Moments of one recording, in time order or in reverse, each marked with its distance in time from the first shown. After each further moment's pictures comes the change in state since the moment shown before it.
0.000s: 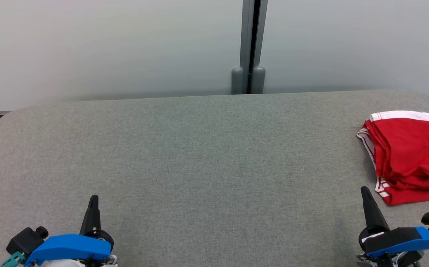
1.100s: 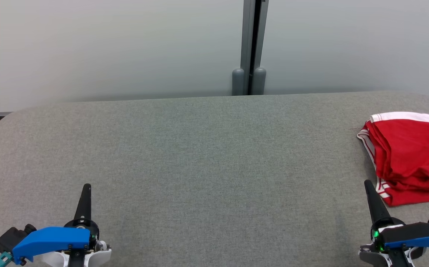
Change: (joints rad) left arm -0.029 -0.027 0.080 -0.036 -0.284 -0.025 0.080; right arm -0.018 0.000 -0.019 -0.020 0.364 0.000 0.071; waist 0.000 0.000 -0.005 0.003
